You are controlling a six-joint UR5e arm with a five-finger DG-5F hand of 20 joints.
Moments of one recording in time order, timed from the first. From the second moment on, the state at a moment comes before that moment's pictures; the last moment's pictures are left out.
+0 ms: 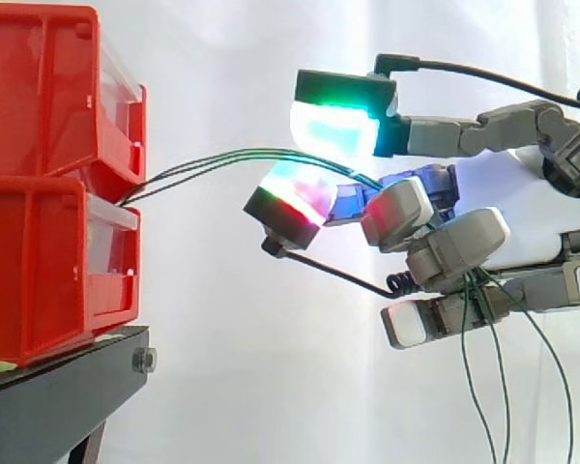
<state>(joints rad) 0.27 -2.29 -1.07 -3.07 -0.90 0.11</state>
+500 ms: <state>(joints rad) 0.28 -2.29 -1.07 -3.07 -0.90 0.11</state>
